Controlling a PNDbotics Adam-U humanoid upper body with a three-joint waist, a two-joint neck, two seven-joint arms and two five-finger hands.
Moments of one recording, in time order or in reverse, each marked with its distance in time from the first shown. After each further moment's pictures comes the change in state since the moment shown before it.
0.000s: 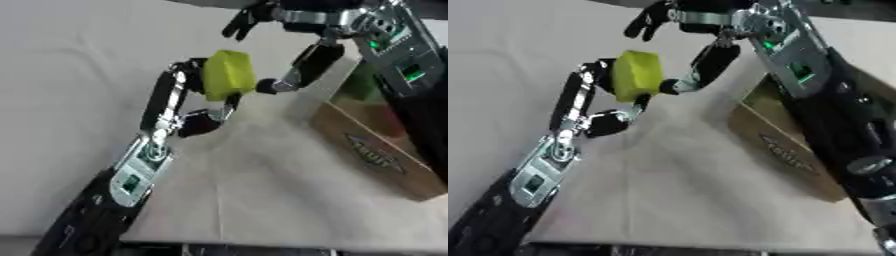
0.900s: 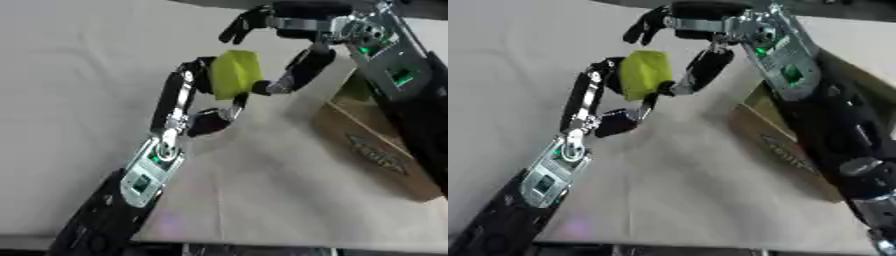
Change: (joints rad) left arm -0.010 -0.045 -0.001 0.013 0.047 0.027 0.024; right arm 0.000 0.010 0.007 0.025 0.038 0.005 -0.016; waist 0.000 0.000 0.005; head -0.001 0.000
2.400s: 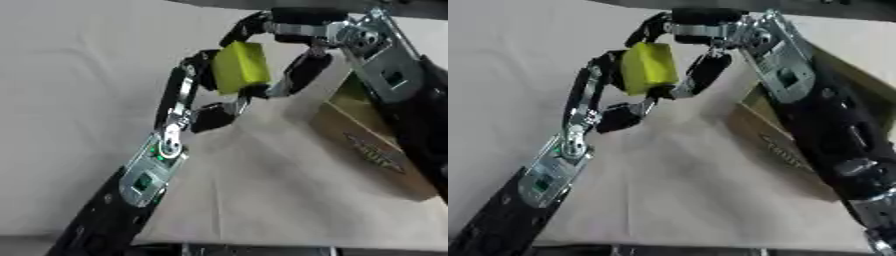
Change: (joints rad) left arm -0.008 -0.006 -0.024 -0.062 0.110 0.050 -0.019; right arm 0.009 0.005 -0.001 0.024 0.020 -0.002 -0.017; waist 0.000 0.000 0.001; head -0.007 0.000
